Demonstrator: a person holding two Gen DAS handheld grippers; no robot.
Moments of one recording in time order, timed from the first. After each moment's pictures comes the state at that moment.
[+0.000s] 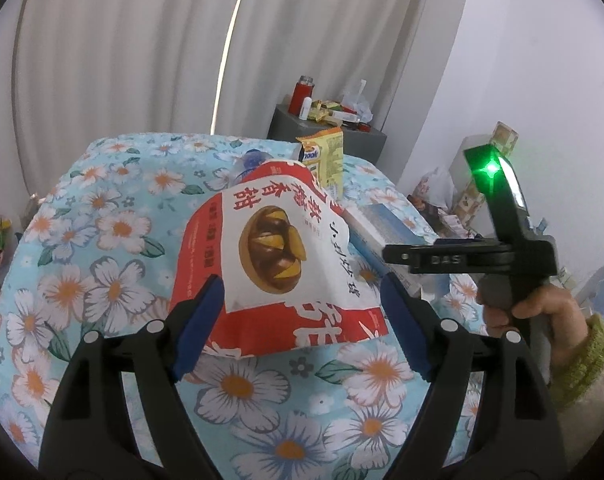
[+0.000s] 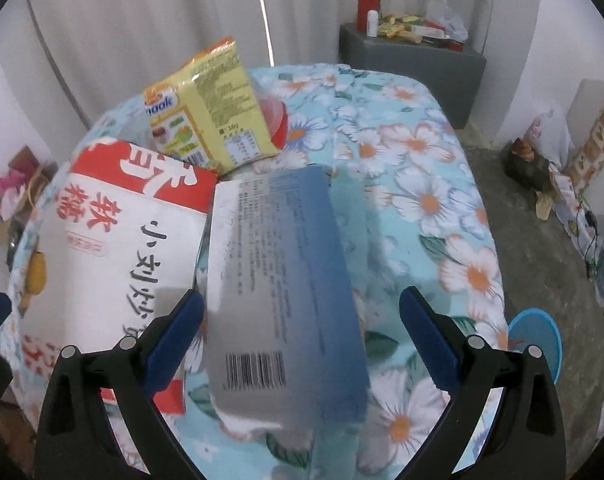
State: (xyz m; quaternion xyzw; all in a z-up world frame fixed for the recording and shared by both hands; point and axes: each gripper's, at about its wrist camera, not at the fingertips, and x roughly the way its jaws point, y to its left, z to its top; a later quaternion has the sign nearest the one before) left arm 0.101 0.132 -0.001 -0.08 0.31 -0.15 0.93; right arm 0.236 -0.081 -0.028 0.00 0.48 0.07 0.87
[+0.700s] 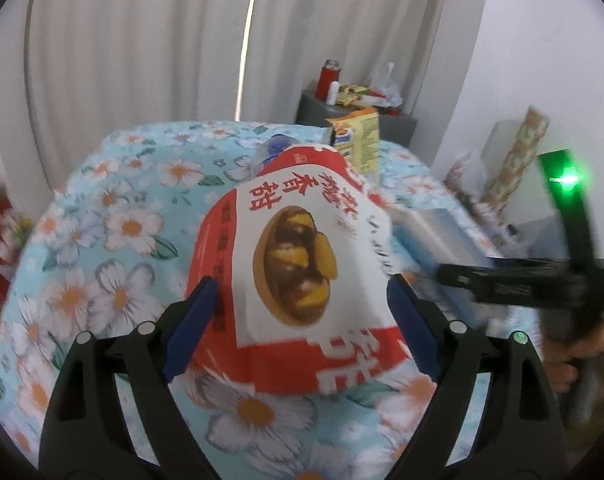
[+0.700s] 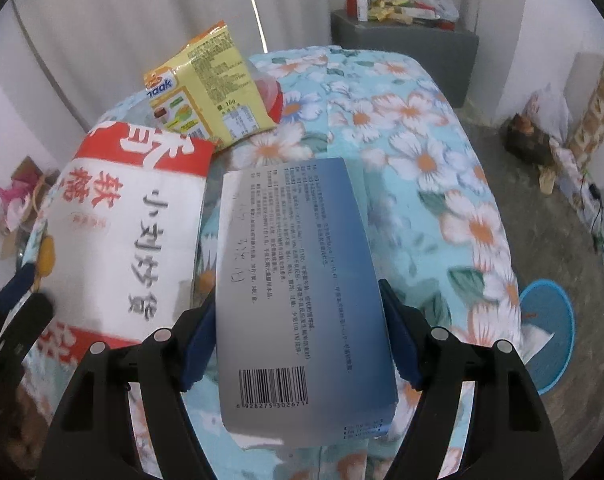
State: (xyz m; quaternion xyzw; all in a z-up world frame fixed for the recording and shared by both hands) left arm 0.134 0.117 -0.018 -0.04 0.34 -0.08 0.94; right arm 0.209 -0.093 -0.035 0.04 0.50 0.07 0.86
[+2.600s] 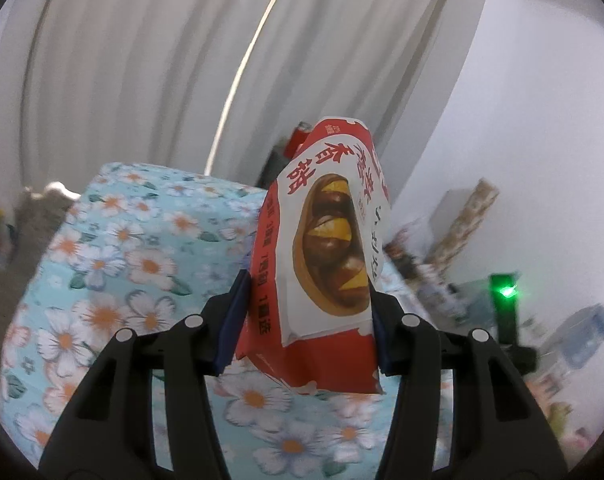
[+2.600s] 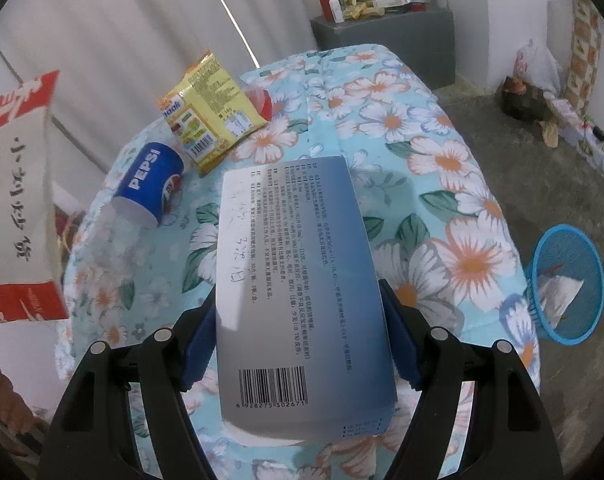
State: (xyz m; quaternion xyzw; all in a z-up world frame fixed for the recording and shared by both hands) left arm 0.072 0.189 0.052 -0.17 0.25 -0.18 0.94; right arm 0.160 -0.123 -0.028 0.15 0.48 0.08 0.86
